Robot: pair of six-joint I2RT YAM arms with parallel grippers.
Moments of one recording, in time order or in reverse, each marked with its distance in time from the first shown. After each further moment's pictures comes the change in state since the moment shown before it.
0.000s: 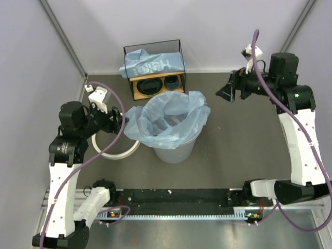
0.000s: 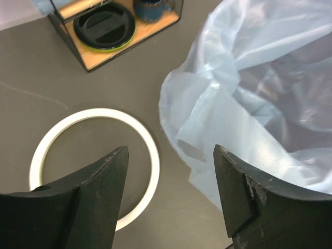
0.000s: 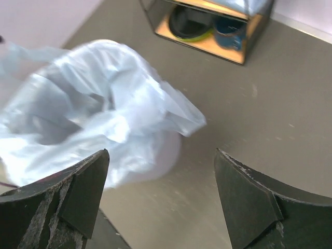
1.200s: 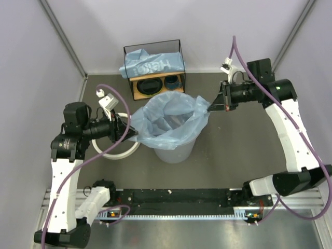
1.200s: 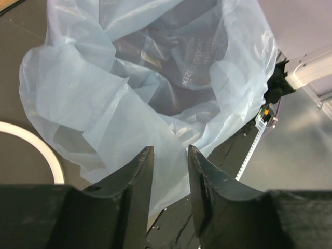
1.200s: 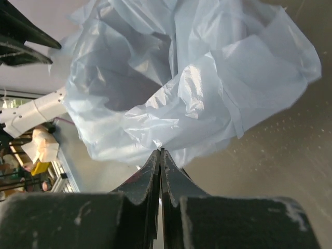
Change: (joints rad) left arm 0.044 0.029 -0.001 -0.112 0.539 -0.063; right arm 0.134 0.145 0.029 -0.181 -0.207 0.208
